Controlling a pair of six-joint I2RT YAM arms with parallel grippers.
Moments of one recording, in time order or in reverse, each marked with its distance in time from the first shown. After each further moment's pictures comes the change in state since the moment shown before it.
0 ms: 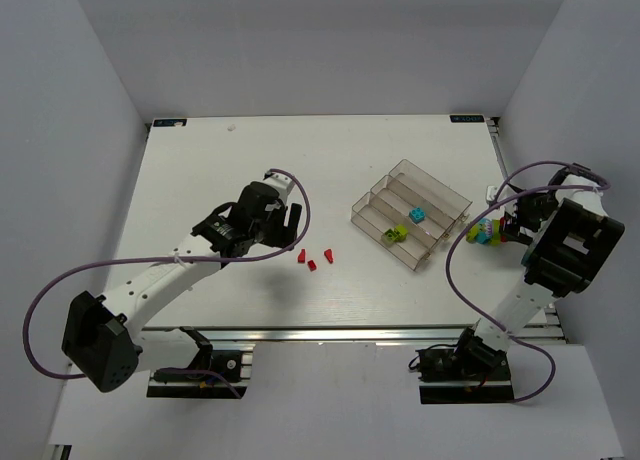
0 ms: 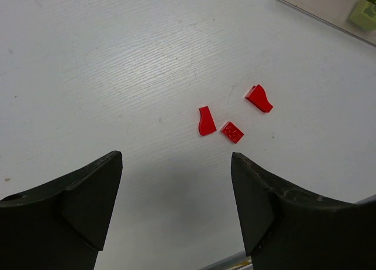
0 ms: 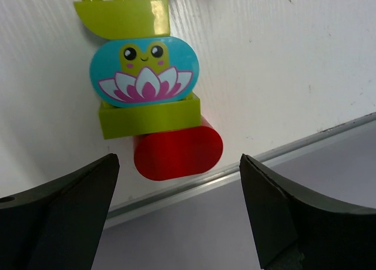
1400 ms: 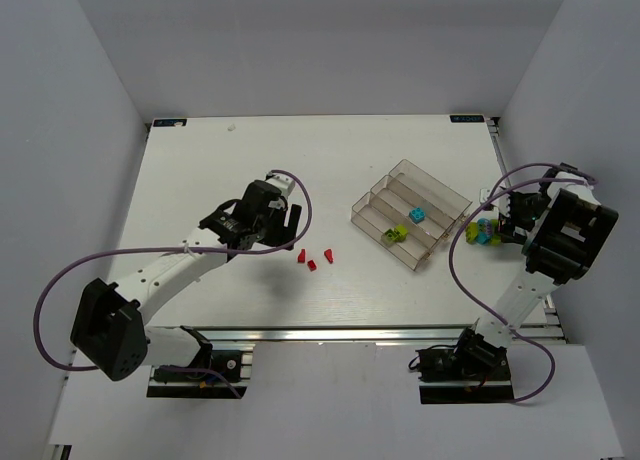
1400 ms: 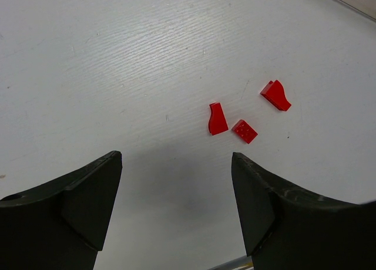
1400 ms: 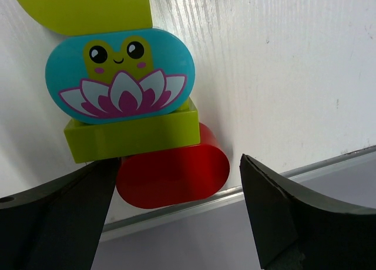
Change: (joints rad) left arm 0.034 0.068 0.000 0.000 0.019 0.003; right arm 0.030 0.129 0.062 0.032 0.069 0.000
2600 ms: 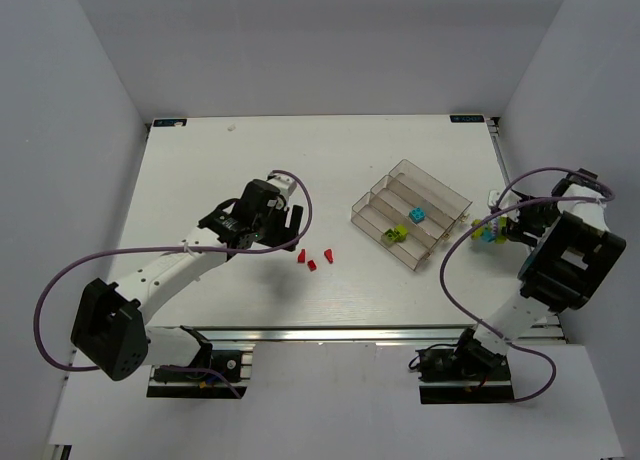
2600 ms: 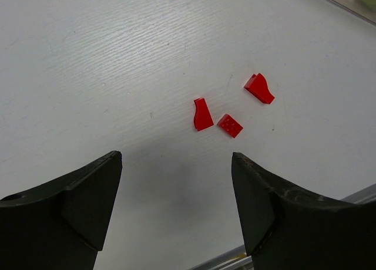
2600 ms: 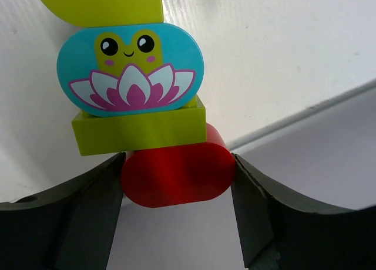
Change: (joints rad) left arm 0.012 0.007 0.000 0.002 0.072 -0.003; right arm -0.050 -0.222 -0.155 0.035 -0.055 -0.002
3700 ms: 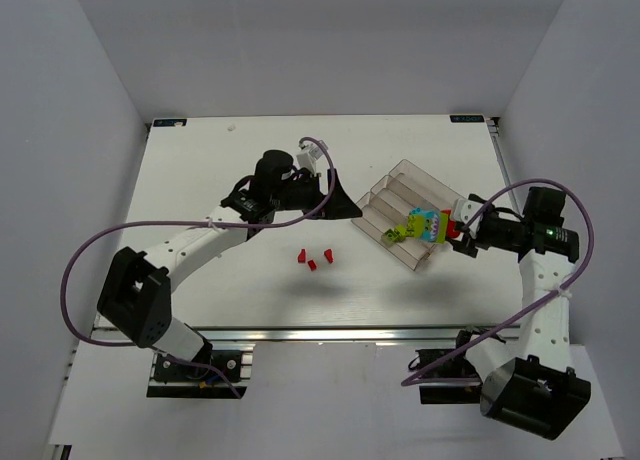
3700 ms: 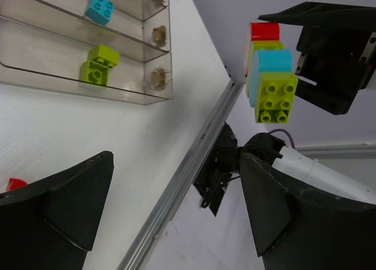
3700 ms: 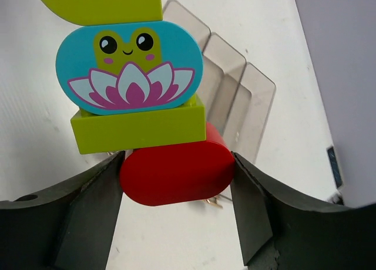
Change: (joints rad) left arm -0.007 0.193 0.155 0.464 0.655 -0.425; right arm 0.262 -0.812 -0.342 -0.051 -0.492 0.398
